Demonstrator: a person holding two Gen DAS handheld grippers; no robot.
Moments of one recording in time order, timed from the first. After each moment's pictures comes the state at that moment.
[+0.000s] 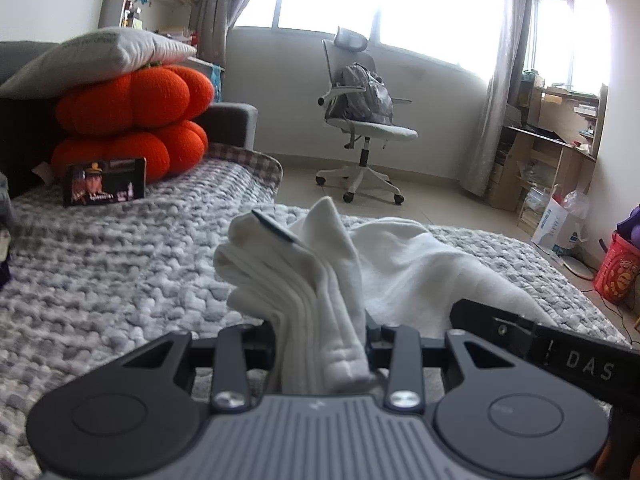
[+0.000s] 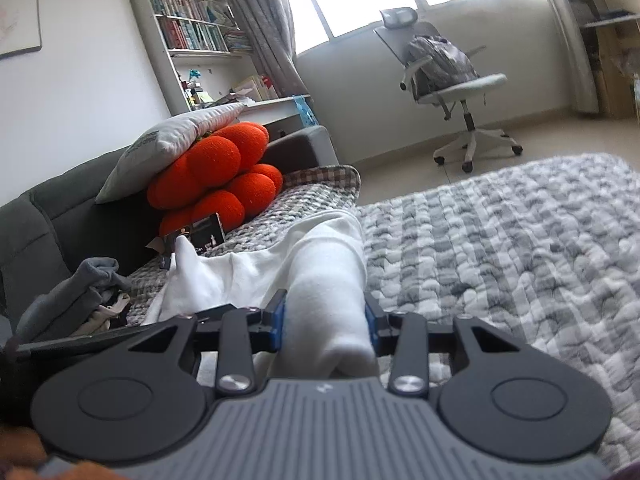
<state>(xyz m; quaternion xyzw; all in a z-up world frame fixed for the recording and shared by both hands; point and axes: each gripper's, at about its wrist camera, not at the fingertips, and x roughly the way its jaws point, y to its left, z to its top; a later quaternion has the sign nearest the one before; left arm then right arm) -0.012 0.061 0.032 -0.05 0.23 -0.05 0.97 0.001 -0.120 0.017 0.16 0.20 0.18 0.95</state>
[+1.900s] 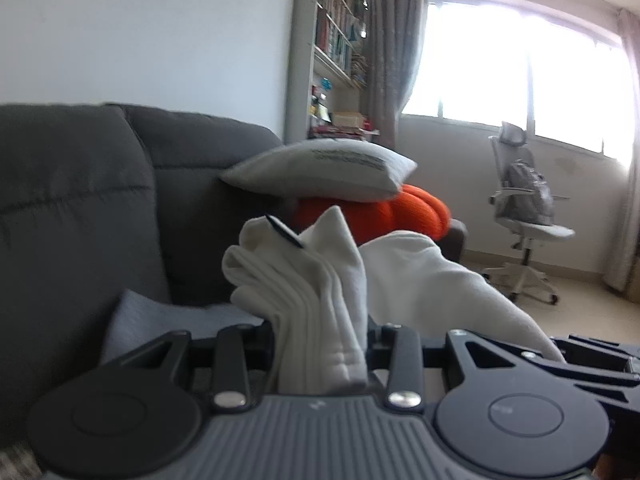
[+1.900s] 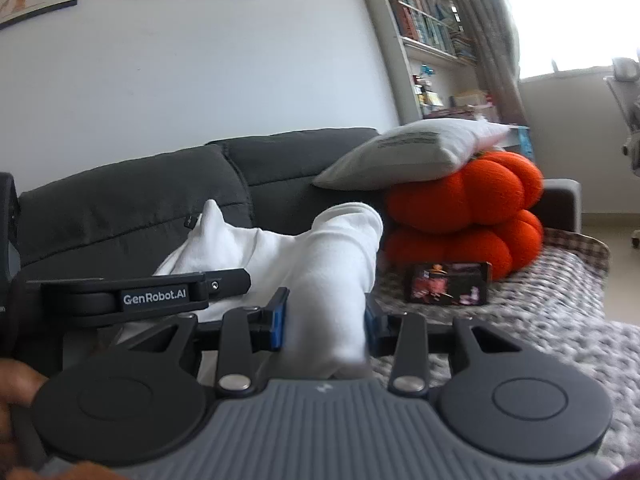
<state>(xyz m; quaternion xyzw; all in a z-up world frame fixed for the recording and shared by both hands) -0.087 0.278 0.146 -0.04 0.12 0.20 0.97 0.020 0.114 0.111 0.05 0.12 0.46 0.88</state>
